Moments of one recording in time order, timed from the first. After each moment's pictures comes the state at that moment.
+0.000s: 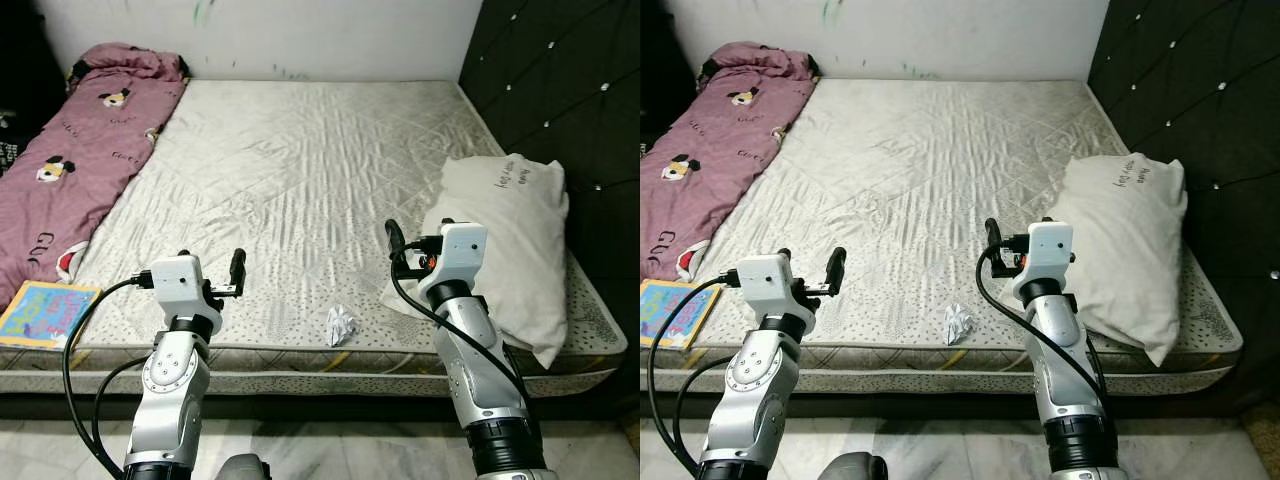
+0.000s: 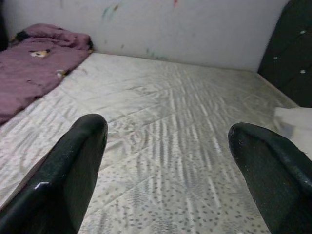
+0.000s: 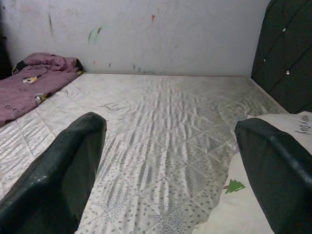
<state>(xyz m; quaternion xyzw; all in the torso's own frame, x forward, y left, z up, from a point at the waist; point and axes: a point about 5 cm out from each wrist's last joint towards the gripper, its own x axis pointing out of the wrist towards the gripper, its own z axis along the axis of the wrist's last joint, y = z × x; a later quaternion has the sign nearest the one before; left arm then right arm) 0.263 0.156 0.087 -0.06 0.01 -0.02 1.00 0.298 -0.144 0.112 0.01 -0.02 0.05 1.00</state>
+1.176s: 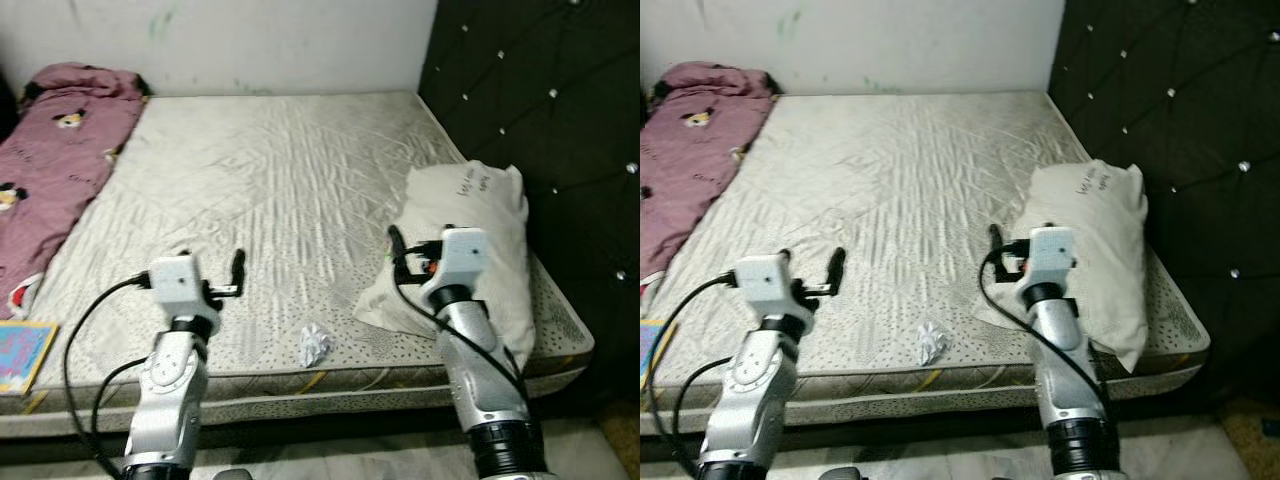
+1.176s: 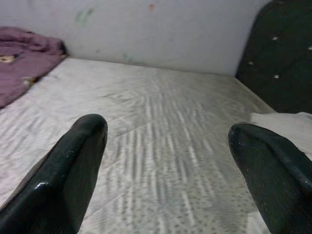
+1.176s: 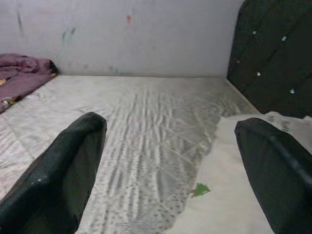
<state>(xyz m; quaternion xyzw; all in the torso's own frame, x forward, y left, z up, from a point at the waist) 0.262 0.158 0.087 -0.07 0.01 -0.02 1.00 0.296 -0.146 0.106 0.01 -0.01 0.04 1.00</state>
